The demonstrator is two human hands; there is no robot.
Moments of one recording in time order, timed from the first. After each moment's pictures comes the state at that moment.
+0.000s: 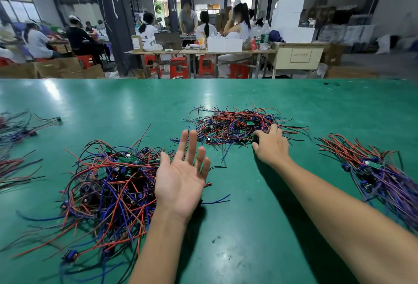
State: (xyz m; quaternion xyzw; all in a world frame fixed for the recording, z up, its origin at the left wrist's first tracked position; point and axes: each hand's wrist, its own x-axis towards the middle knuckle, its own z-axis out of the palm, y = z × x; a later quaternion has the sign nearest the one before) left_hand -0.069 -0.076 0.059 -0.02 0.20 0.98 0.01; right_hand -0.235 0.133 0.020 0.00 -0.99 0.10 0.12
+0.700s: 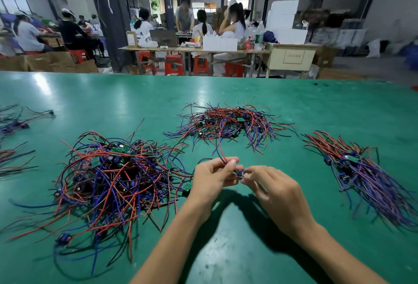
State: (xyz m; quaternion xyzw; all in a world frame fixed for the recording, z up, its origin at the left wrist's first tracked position) left_hand -0.060 -0.008 0.033 -0.03 0.62 0.79 0.01; right_hand -0.065 0.160 0.002 0.30 -0.84 0.21 0.40
